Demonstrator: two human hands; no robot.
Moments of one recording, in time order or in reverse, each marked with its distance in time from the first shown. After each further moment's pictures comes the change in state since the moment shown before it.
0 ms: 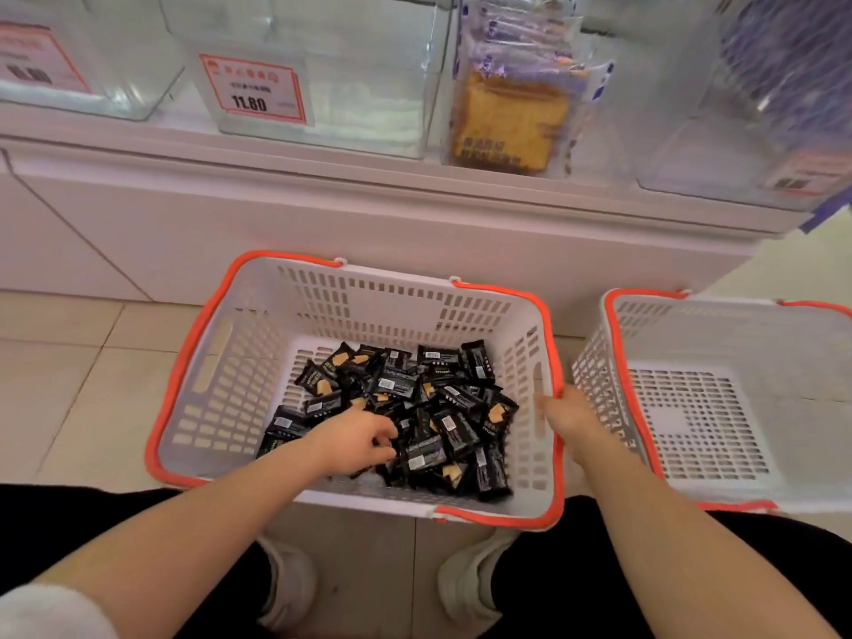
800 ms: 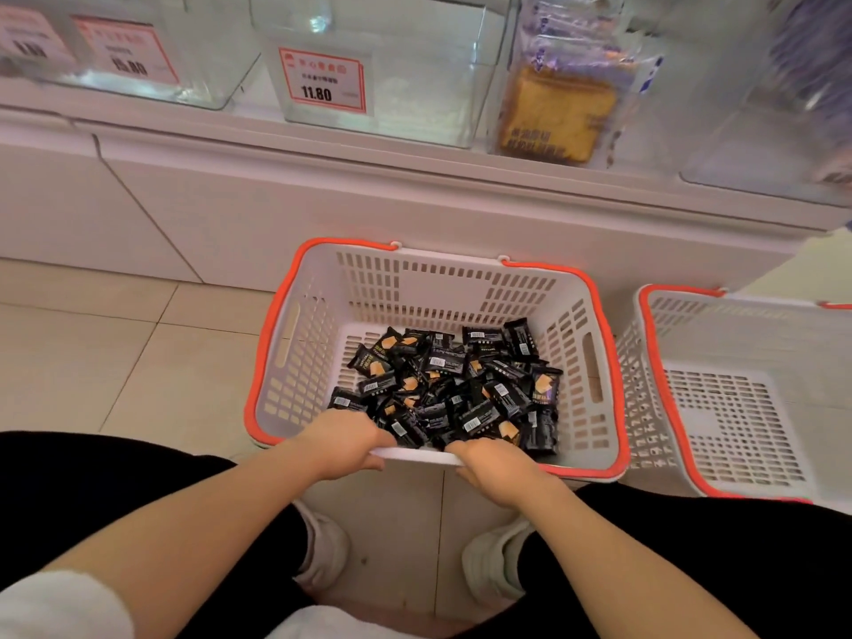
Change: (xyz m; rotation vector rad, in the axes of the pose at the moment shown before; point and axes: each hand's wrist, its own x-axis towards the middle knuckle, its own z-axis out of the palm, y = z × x) left_hand -0.051 -0.024 0.014 0.476 0.038 0.112; right_hand -0.086 0.012 0.090 -1.078 -0.483 -0.855
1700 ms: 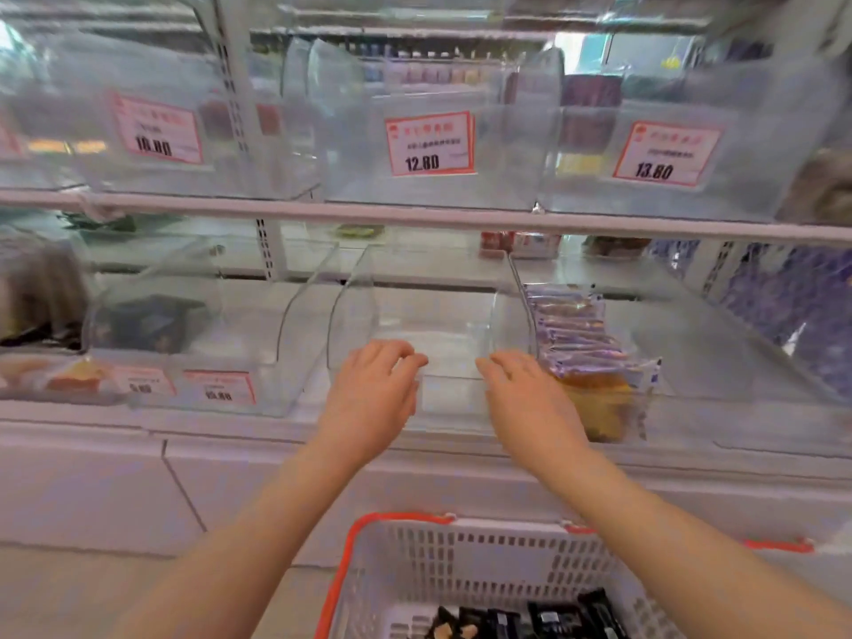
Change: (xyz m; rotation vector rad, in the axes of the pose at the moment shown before) left_hand -0.013 -0.113 -0.307 0.230 1.299 -0.086; right_hand 0.059 -0.051 -0.343 -0.316 0.951 0.117
